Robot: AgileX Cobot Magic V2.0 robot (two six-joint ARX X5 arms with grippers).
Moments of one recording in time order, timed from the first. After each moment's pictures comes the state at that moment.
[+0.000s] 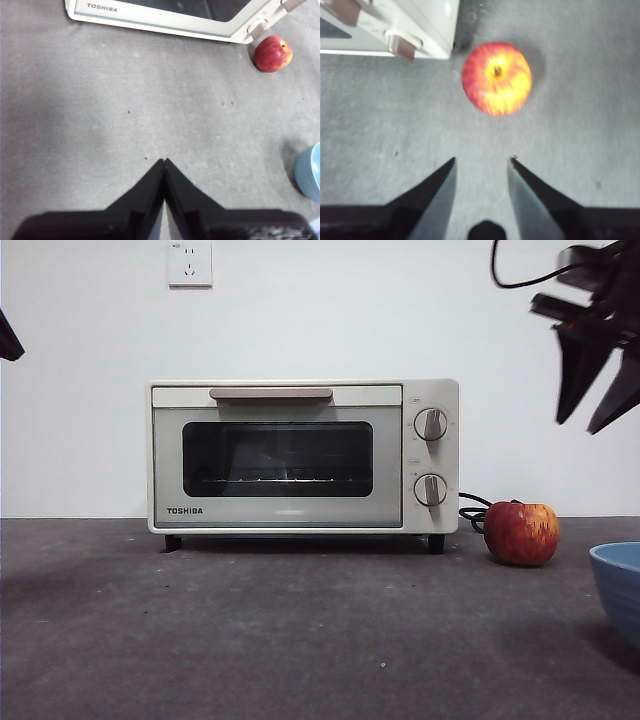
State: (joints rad) left arm -0.09 0.90 0.84 -0.70 0.42 -0.21; right arm 0.08 1.54 1.31 -0.79 -0.21 0.02
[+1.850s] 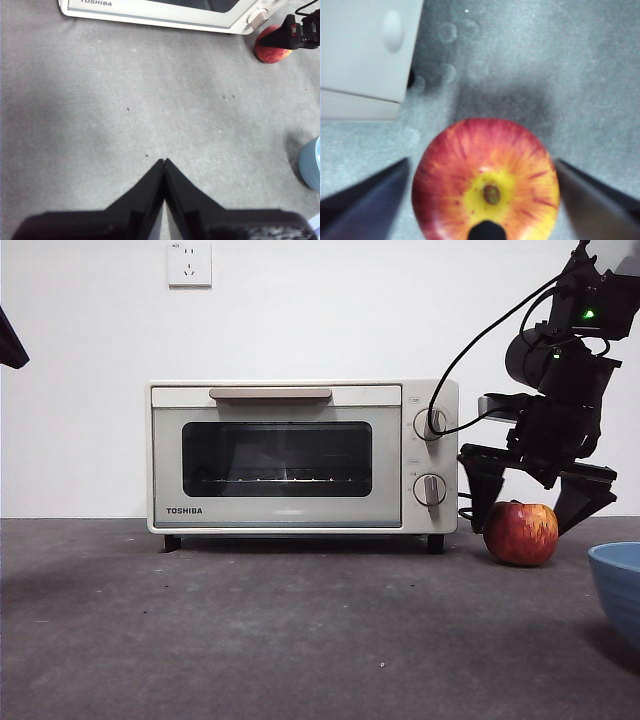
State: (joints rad) left arm -0.10 0.92 0.84 -0.70 0.42 -0.18; right arm 0.13 2.03 1.52 -0.62 -0.14 -0.02
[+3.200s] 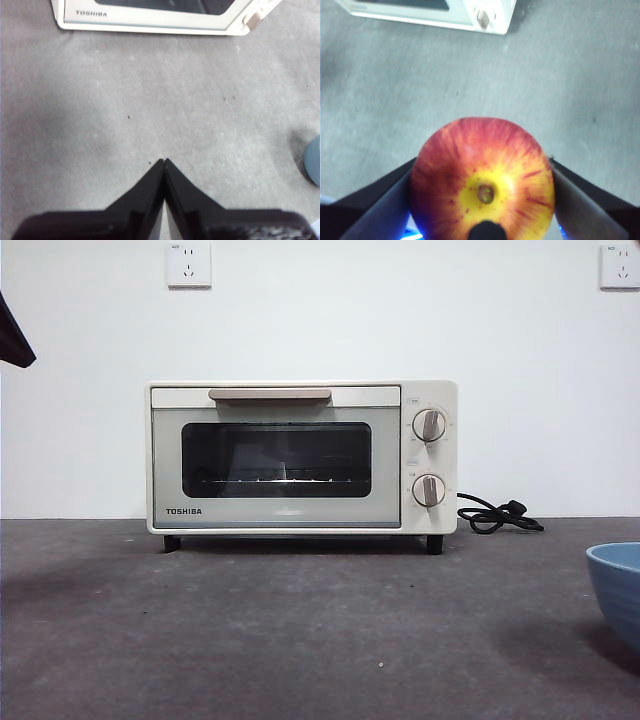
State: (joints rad) left arm -0.10 0.93 0.84 -0.66 0.42 -0.13; right arm 0.14 1.00 1.32 -1.22 -0.23 -0.03
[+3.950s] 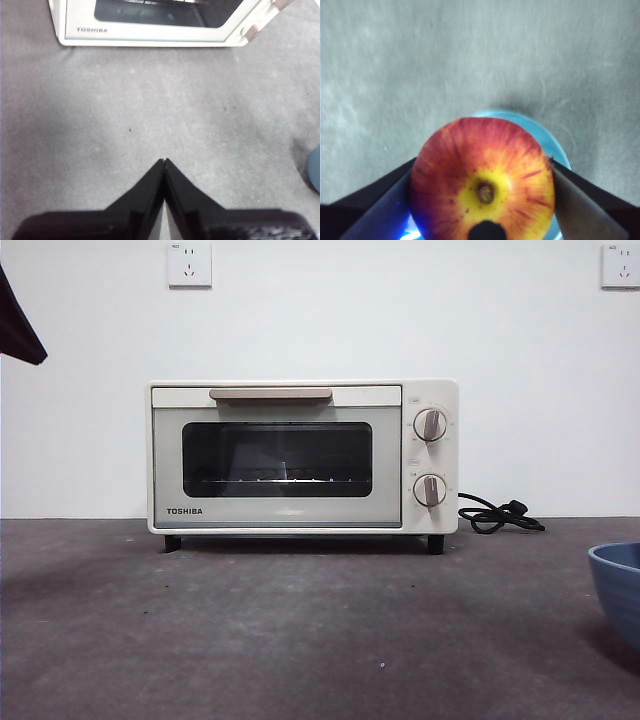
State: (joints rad) left arm -0.10 0.96 0.84 -0.61 0.42 -0.13; right arm 0.14 0.83 0.69 -0.84 -0.29 0.17
